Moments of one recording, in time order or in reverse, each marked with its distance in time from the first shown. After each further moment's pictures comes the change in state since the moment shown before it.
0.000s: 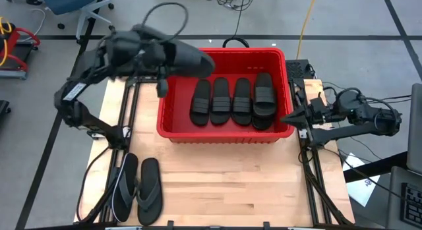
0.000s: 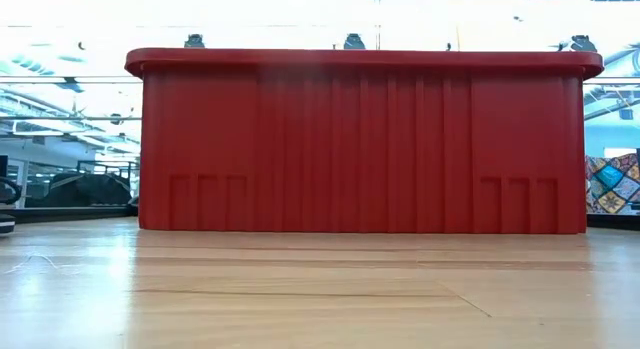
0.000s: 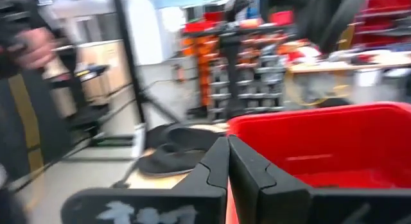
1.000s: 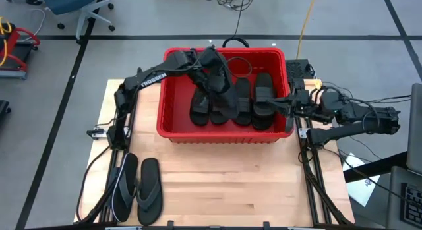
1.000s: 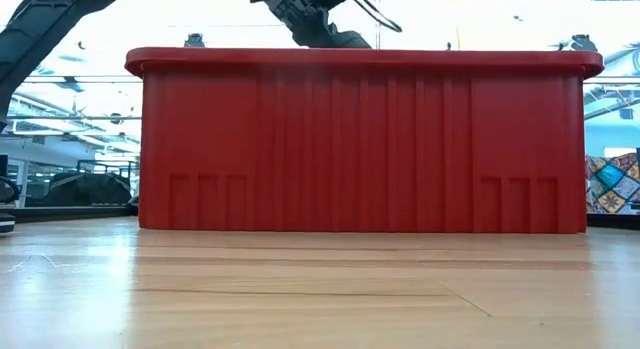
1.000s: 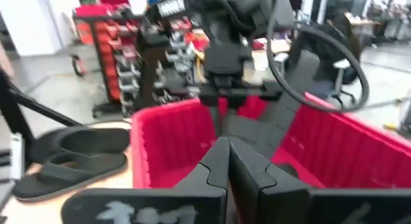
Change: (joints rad) left arm 0.091 0.600 0.143 -0.172 0.488 0.605; right arm -0.021 0.134 0.000 0.058 0.390 -0.022
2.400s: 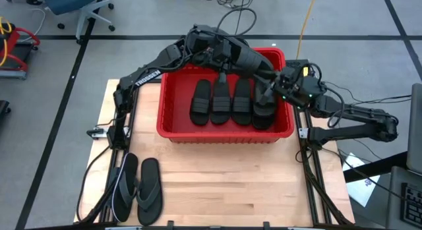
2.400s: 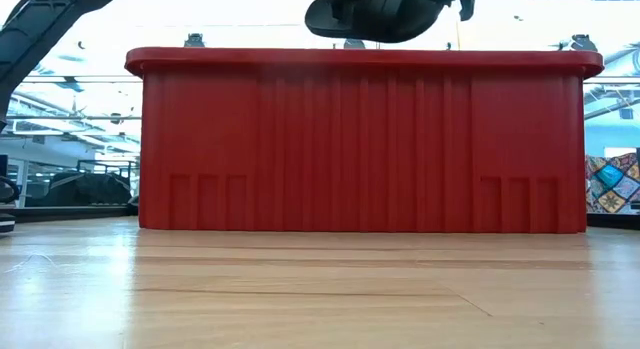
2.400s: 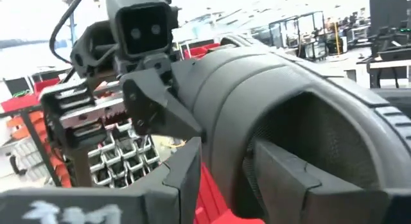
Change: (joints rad) left arm -0.010 -0.006 0.122 0.569 -0.021 -0.559; right arm -0.322 0.263 0.000 0.488 -0.029 0.133
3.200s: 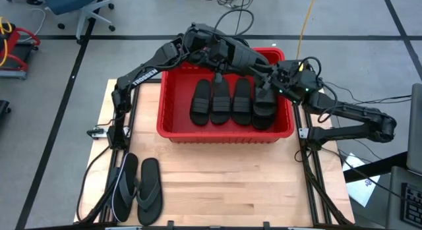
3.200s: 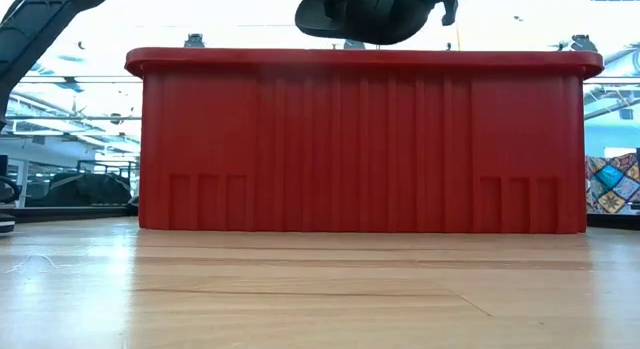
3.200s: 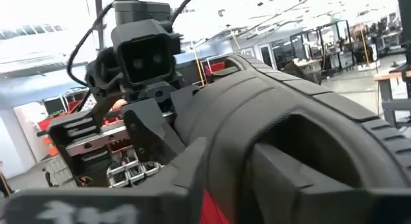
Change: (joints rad) left arm -0.008 -0.005 0.002 -0.095 0.034 0.022; right arm -0.101 0.096 -0.001 0.182 -0.185 0.048
